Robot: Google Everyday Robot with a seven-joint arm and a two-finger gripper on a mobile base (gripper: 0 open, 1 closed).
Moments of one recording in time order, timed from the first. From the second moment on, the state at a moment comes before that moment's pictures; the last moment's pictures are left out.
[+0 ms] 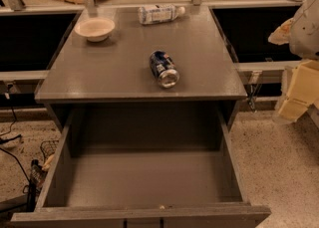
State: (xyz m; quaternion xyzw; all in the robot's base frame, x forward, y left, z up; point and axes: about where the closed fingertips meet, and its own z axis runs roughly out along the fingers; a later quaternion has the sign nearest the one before) arm 0.438 -0.217 0.976 -0.60 0.78 -0.03 0.16
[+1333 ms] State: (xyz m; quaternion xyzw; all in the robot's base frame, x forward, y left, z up) arm 0.460 -0.184 0.969 -0.59 0.79 0.02 0.17
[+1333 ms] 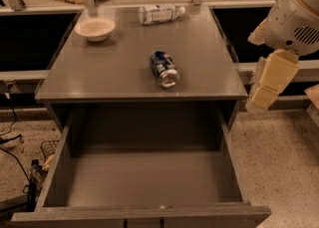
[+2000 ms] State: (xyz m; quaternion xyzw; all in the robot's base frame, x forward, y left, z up) arm 0.471 -0.191 0.957 -0.53 0.84 -0.09 0.09
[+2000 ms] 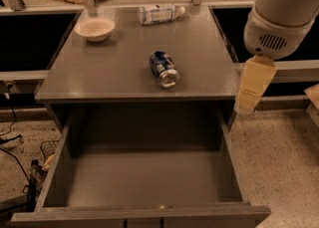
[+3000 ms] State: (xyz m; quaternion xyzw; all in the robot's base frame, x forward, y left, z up) arm 0.478 -0.188 0.954 -0.55 0.83 -0.04 0.10
